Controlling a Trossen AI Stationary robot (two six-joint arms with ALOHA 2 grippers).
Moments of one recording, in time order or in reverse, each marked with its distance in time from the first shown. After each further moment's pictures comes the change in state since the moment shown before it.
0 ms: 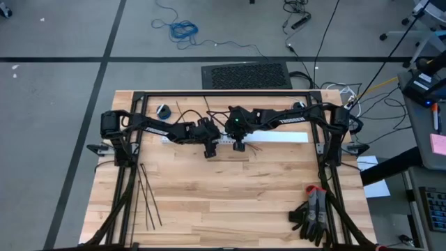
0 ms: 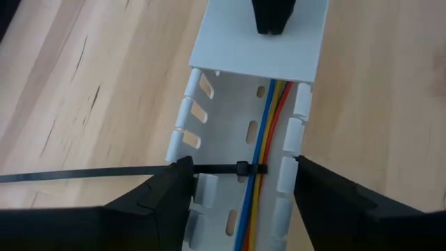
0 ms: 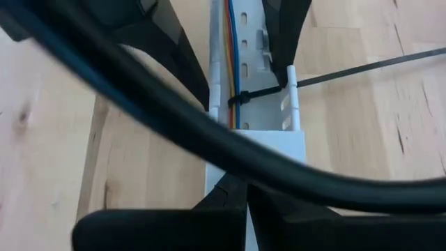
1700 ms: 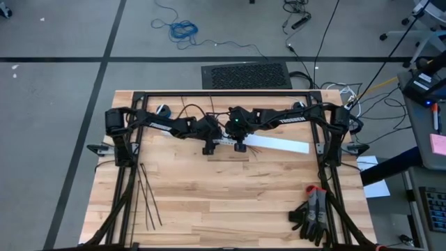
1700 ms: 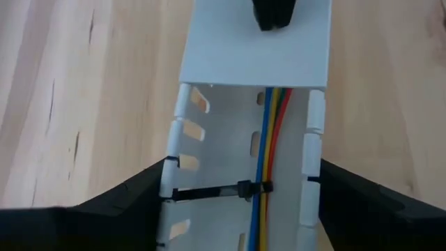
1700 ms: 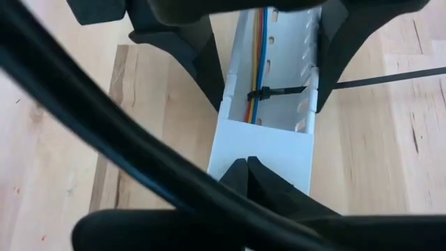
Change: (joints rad) left arm 0.092 0.027 0.020 0.026 0.156 0.283; right arm 0.000 -0.001 0.004 -0.060 -0.017 -0.031
